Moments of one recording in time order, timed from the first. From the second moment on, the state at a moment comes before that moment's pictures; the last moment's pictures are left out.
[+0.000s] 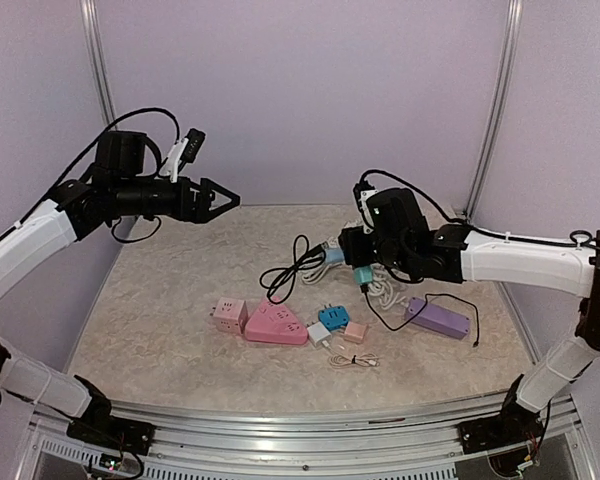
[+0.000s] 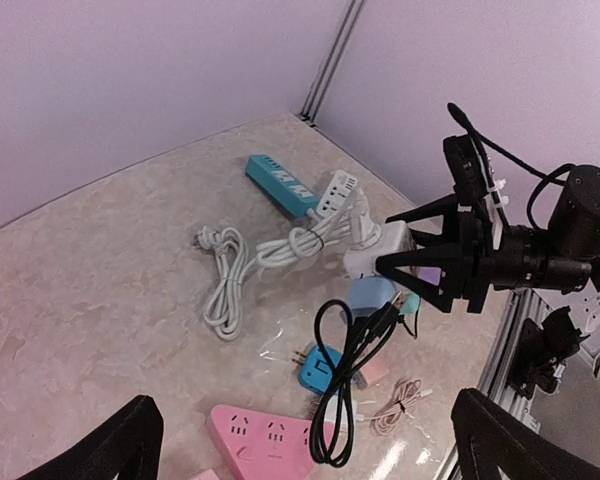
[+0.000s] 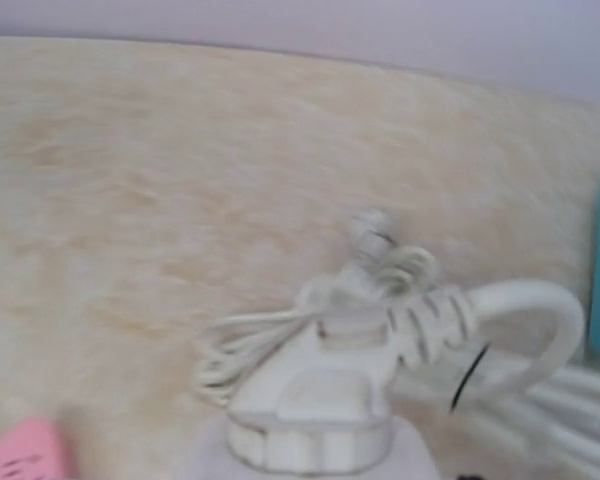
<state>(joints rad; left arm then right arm) -0.47 1.28 1.29 -0.43 0.42 -0.15 0.86 1.56 1.18 -0.15 0.44 0.32</state>
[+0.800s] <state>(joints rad) -0.63 1.56 1.21 -0.23 0.81 -0.30 1.12 1.46 1.07 0.10 0.53 0.13</state>
